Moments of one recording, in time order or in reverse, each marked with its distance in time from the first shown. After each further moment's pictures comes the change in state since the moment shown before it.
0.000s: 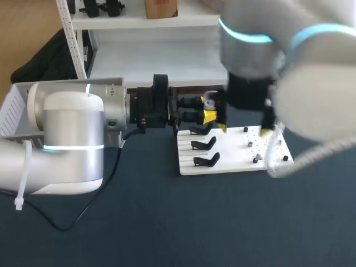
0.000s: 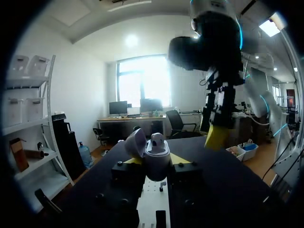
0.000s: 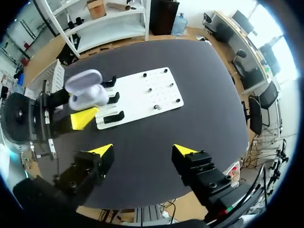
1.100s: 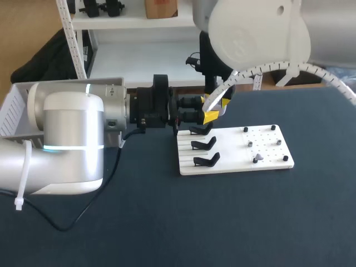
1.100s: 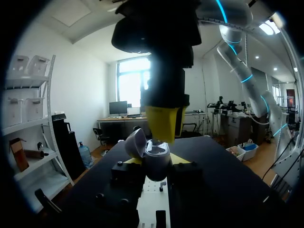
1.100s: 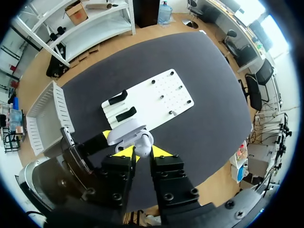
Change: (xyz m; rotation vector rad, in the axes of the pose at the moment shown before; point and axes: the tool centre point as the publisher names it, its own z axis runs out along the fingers) left arm 0.000 0.000 0.000 0.000 0.000 0.000; right arm -0.060 0.068 -0.015 0.021 0.097 0.182
